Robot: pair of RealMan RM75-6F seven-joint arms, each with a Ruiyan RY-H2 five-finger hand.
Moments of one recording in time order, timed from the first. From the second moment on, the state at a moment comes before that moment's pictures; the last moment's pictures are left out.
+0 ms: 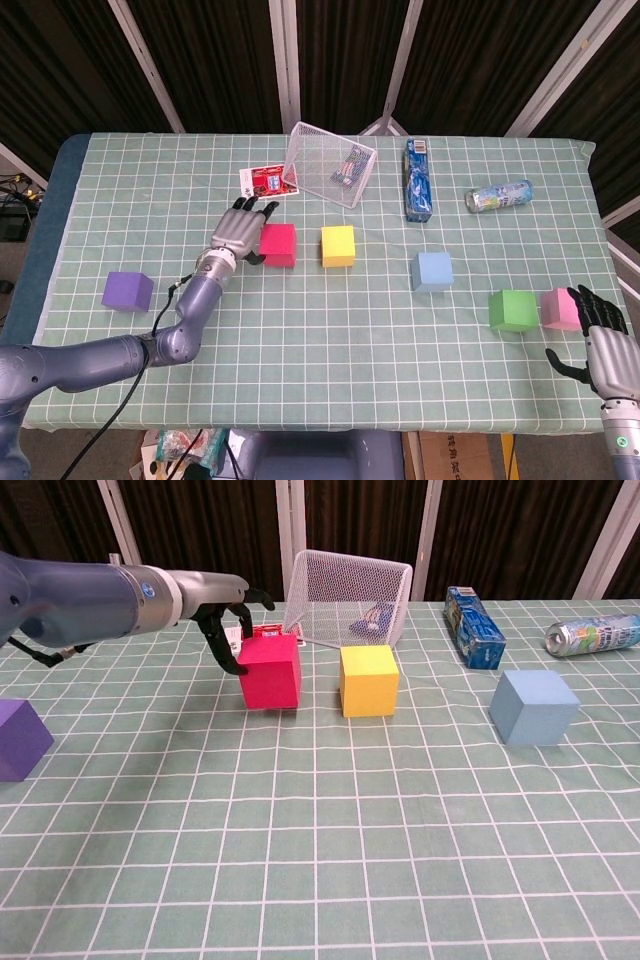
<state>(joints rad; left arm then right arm) -1.14 -1.61 -0.25 -1.29 0.46 0.81 0.66 0.09 -1.05 0.10 -1.72 -1.29 1.33 0.04</state>
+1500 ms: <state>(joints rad) -1.19 -1.80 -0.31 -1.18 0.39 0.95 0.73 0.09 -1.03 0.10 -1.73 -1.28 1.31 0.09</state>
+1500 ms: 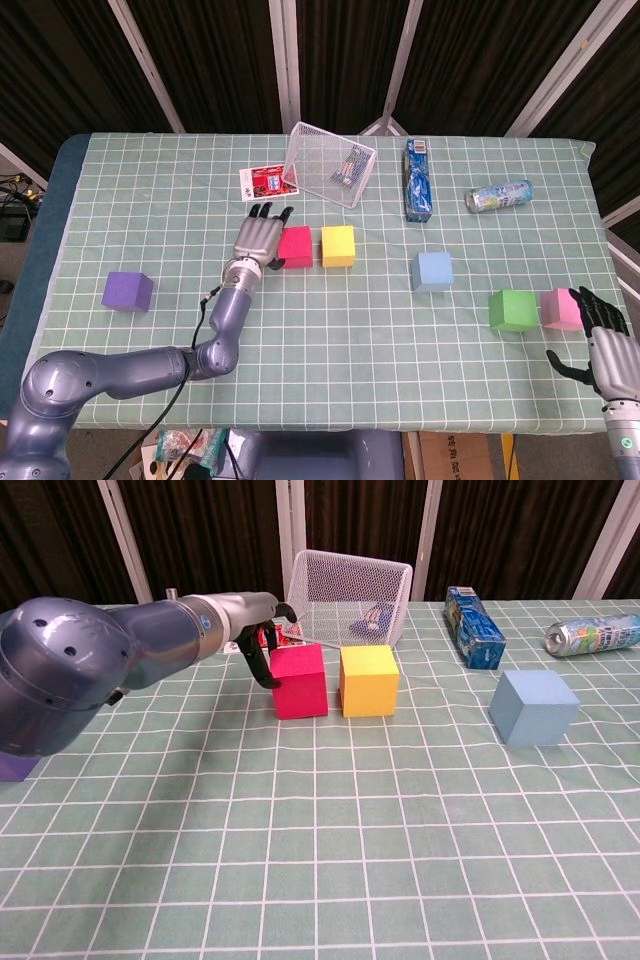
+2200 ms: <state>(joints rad) -1.19 -1.83 -0.32 -1.15 0.39 0.93 0.75 0.09 -1.03 0.10 -1.74 -1.28 1.30 0.09</state>
